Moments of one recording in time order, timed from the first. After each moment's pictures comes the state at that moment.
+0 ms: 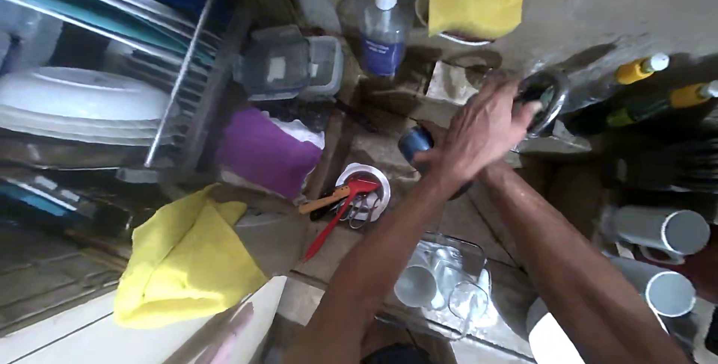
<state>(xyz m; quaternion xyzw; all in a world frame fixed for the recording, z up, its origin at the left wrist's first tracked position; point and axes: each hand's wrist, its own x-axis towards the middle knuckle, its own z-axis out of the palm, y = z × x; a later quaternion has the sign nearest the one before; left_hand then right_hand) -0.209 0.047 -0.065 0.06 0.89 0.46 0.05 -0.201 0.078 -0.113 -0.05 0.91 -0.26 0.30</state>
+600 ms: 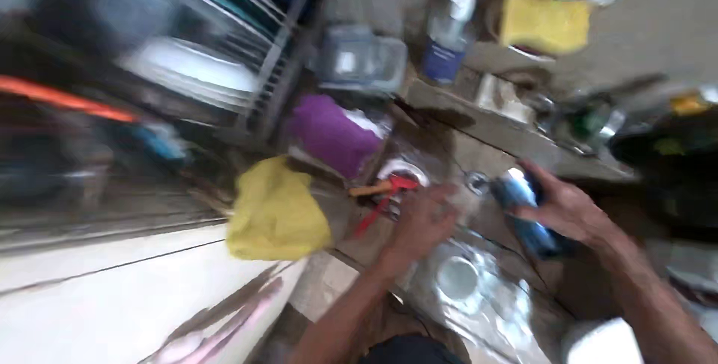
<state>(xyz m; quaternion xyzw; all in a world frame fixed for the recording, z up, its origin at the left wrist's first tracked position) 0.001 -0.082 -0.068 -0.05 0.81 0.58 0.07 -0.132 0.200 -0.073 -0.11 0.92 -0.23 0.29</state>
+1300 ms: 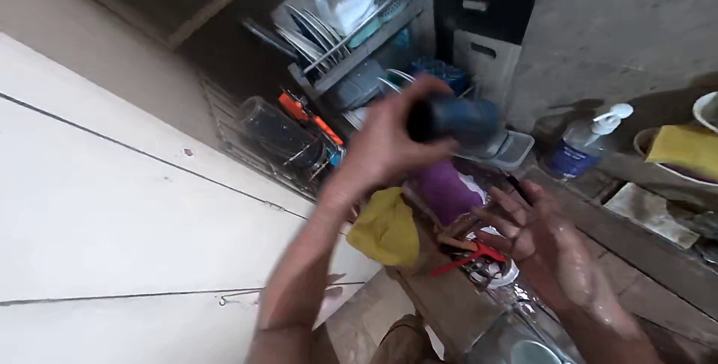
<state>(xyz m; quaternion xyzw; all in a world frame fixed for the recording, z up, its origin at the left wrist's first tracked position) 0.019 -0.278 0.197 -0.03 0.92 0.31 -0.22 -0.054 -0.032 0.046 -0.12 0.42 -0.81 0.39</state>
